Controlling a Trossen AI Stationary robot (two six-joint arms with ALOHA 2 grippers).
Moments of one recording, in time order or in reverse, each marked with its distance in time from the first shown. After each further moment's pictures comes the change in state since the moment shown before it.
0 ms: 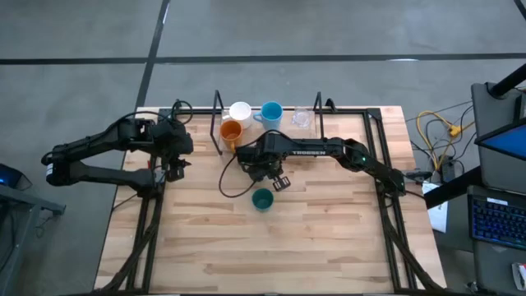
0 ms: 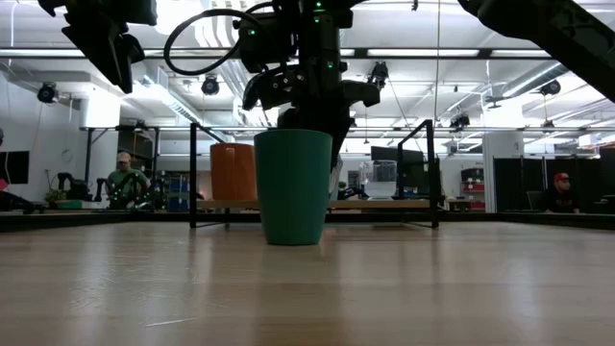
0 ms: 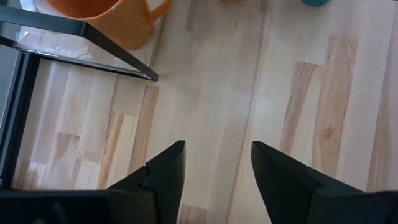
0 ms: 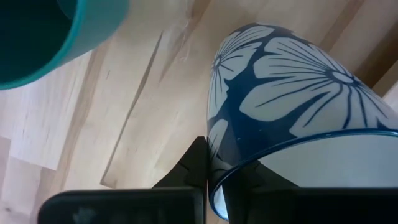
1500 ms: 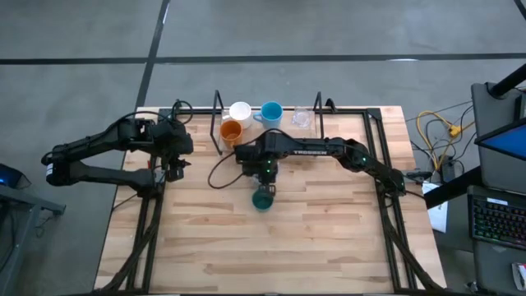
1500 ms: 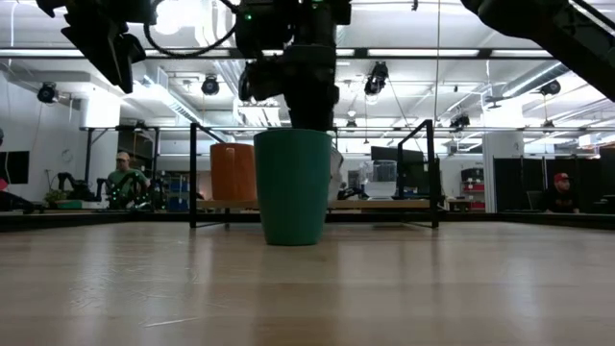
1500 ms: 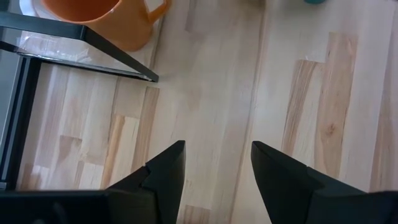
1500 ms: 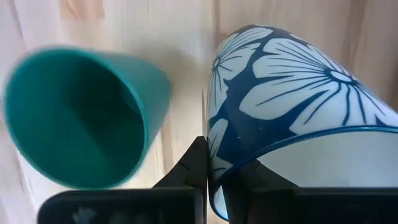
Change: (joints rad) left arm 0.001 0.000 0.000 0.000 0.000 0.023; right arm 0.007 -0.006 0.042 0.043 -0.199 0.501
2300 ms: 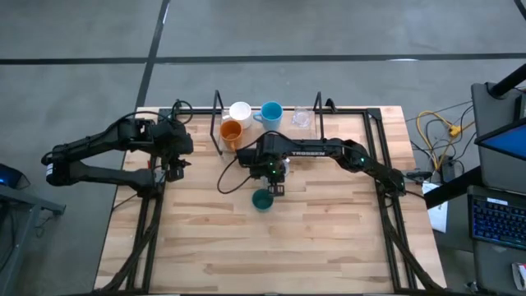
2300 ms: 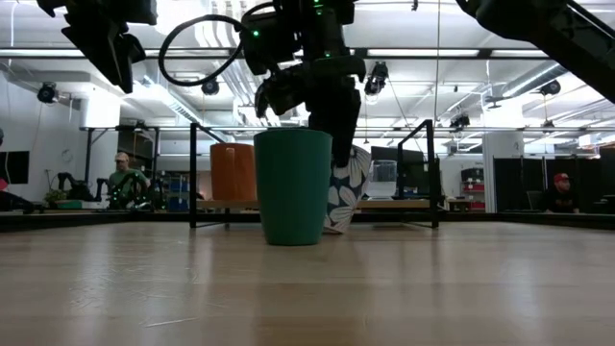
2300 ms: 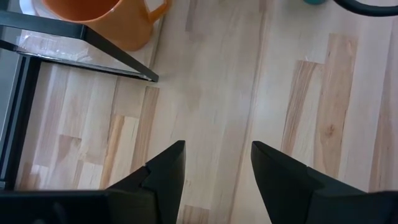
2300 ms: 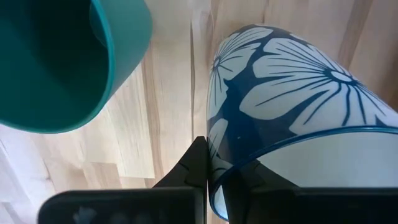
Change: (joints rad) left arm 0.000 0.000 0.000 0.001 0.000 -0.007; right arm -0.005 0.025 -0.001 -0.164 0.067 -0.037
